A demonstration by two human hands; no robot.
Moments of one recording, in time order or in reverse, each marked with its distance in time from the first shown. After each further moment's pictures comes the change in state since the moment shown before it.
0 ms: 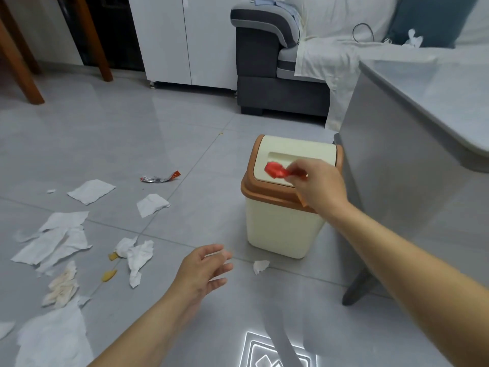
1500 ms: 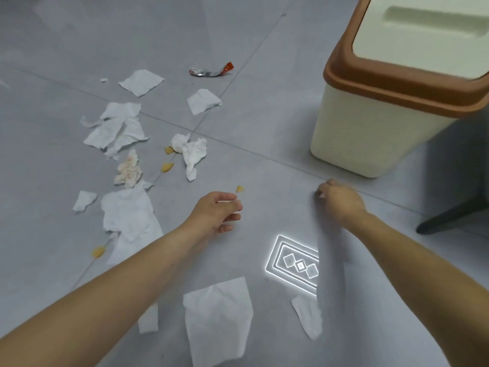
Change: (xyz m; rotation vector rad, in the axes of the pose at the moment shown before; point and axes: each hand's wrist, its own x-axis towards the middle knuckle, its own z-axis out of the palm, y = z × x) left_hand 0.000 -0.070 -0.097 0.227 0.161 -0.206; right_hand -0.152 0.080 0.196 -0.281 -0.797 0.056
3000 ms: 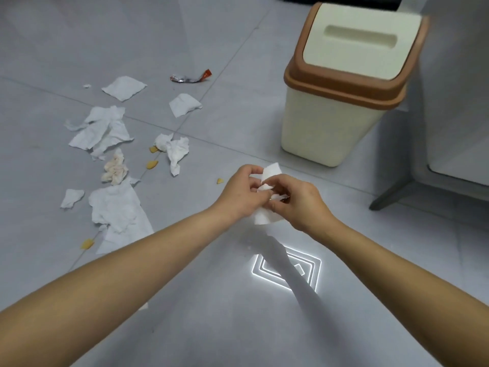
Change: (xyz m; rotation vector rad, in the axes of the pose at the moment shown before) left_hand -0.066 0.038 0.078 0.274 -0.171 0.381; right_hand -0.137 -0.091 -0.078 0.674 0.186 -0.172
